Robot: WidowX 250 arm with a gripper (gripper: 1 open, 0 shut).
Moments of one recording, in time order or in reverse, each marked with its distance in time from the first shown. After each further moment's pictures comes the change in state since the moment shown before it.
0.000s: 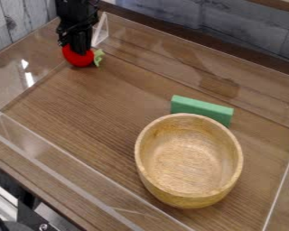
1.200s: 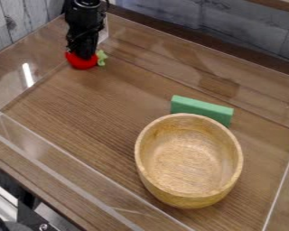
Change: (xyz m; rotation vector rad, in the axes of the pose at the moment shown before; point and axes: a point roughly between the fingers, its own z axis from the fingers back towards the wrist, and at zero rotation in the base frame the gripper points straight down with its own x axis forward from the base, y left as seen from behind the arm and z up) arm -0.009 -0.003 -0.024 0.035 -0.040 0.032
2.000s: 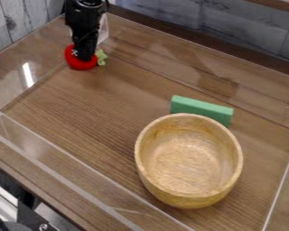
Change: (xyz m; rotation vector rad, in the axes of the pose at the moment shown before) arm -0.001 0.004 -0.007 0.079 0.010 0.222
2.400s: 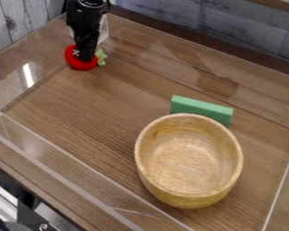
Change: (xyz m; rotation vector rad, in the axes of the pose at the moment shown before) arm -0.003 0.001 -0.001 0.024 -0.010 0.013
